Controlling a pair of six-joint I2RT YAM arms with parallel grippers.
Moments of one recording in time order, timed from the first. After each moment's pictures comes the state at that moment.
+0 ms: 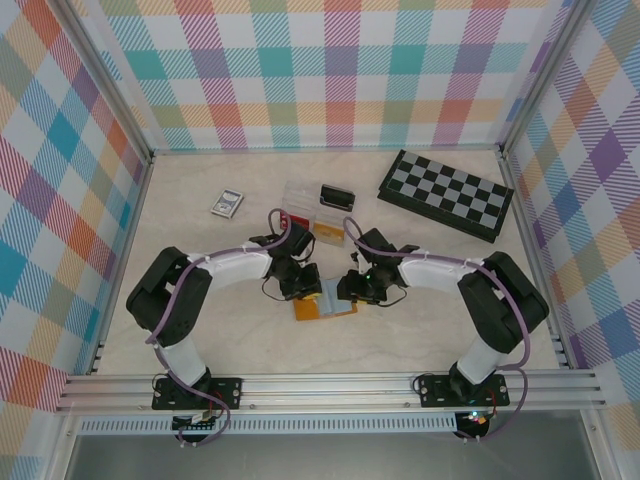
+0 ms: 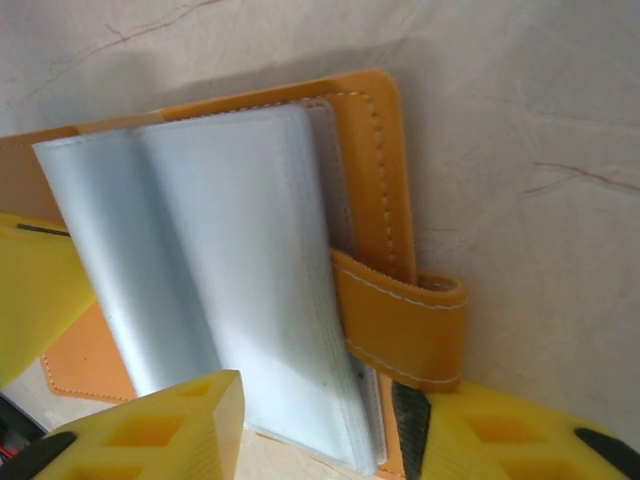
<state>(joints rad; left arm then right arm) -0.65 1.74 1.02 -0.51 0.38 -0.88 0.68 1.64 0.85 -0.41 -0.39 0.70</state>
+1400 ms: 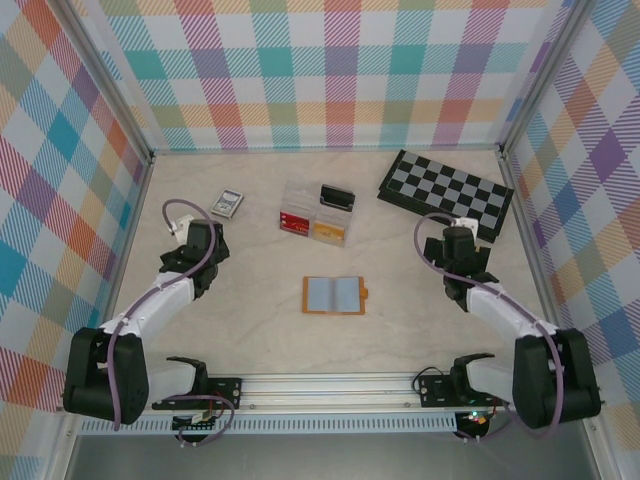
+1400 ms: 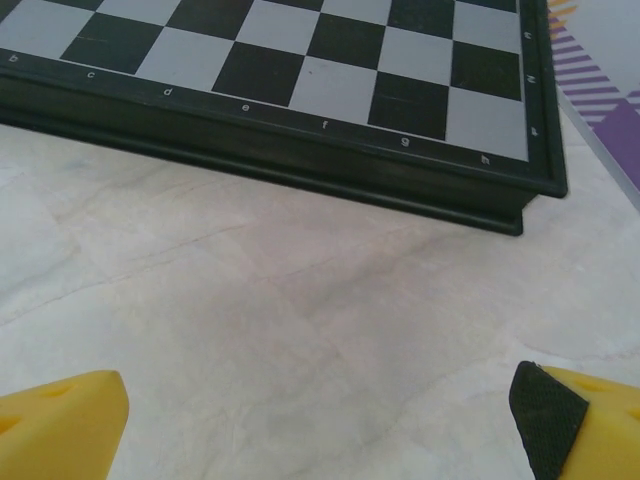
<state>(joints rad) -0.16 1.23 0.62 -0.20 -0.57 -0.44 0.18 1.22 0.49 0.05 0.40 0.19</state>
